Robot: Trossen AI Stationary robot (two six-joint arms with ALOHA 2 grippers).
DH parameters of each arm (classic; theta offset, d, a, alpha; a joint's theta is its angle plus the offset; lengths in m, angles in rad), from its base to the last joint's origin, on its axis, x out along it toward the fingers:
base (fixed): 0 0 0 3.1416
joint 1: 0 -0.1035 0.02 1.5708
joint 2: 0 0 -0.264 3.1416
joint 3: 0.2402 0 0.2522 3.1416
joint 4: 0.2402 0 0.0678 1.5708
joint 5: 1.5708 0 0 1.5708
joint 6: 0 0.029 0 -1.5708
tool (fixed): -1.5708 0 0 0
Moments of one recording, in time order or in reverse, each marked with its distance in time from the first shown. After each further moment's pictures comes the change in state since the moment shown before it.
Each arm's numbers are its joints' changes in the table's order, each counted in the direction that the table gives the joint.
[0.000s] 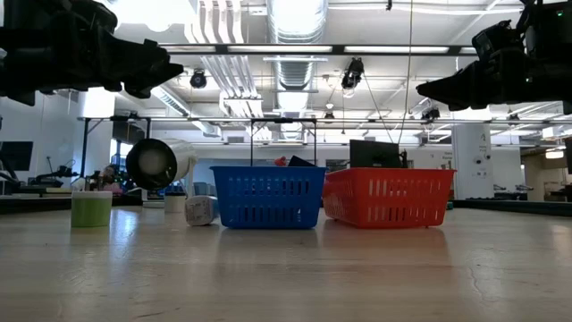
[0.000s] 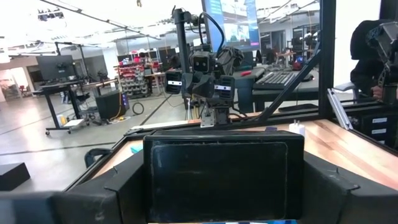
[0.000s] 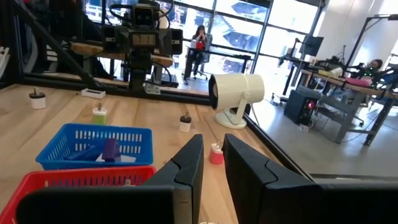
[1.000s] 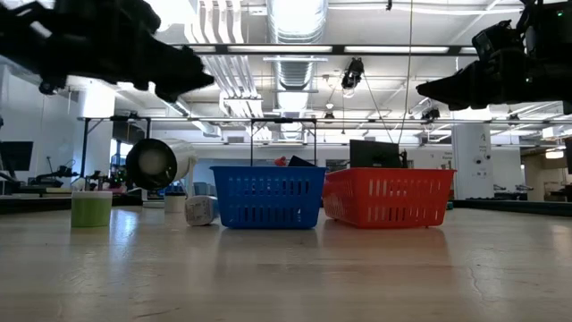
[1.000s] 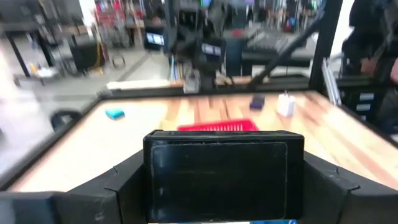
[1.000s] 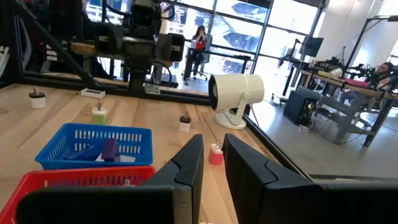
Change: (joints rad) left arm 0.038 0.353 0.215 0.078 -0.001 -0.070; right arm 0.000 0.000 0.000 -0.001 0.000 -0.004
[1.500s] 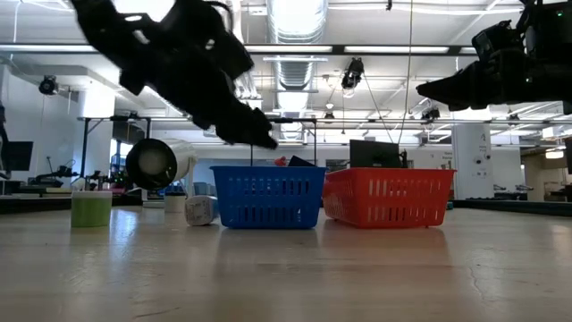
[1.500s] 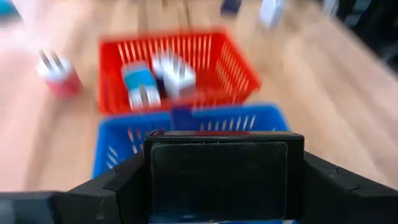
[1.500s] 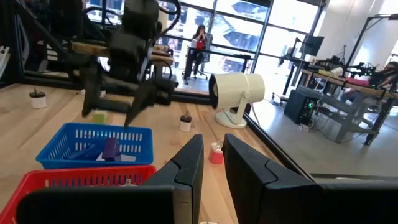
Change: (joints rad) left arm 0.049 0.628 0.425 0.246 -0.112 -0.027; right arm 0.000 0.000 0.000 0.003 0.000 0.003
